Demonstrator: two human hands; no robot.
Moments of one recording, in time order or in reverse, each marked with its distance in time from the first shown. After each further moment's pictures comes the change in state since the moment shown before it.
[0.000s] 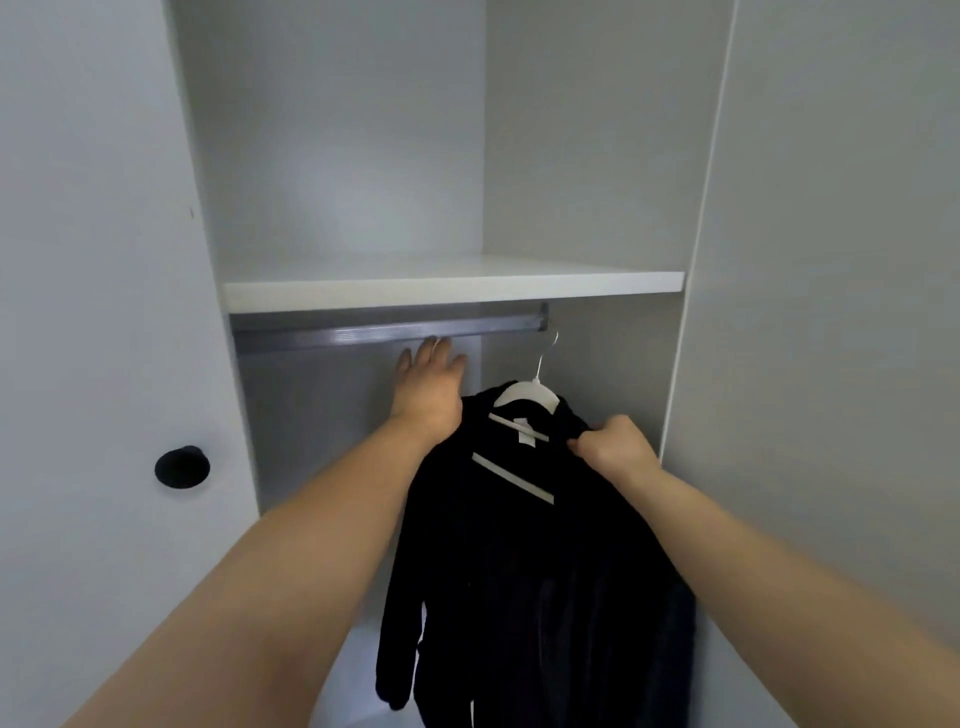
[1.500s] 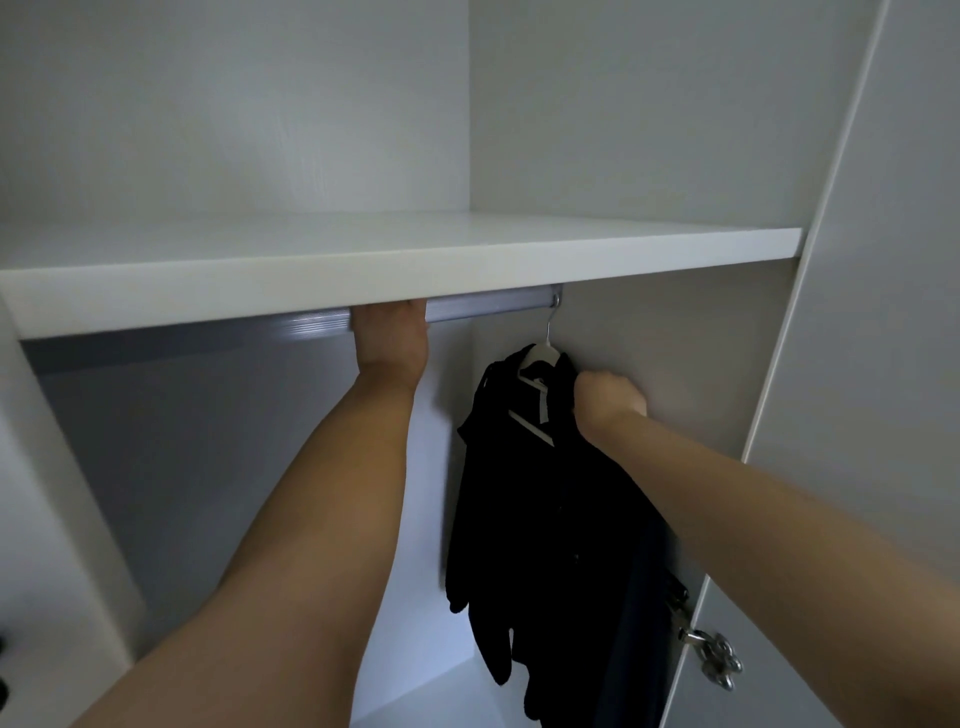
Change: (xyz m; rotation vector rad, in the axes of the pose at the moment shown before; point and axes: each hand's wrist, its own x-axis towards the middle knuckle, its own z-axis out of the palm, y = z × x) left_hand 0.105 -0.057 0.050 0.132 0.158 -0.138; right_hand 0.118 -0.029 0.051 -0.864 0.139 -0.174
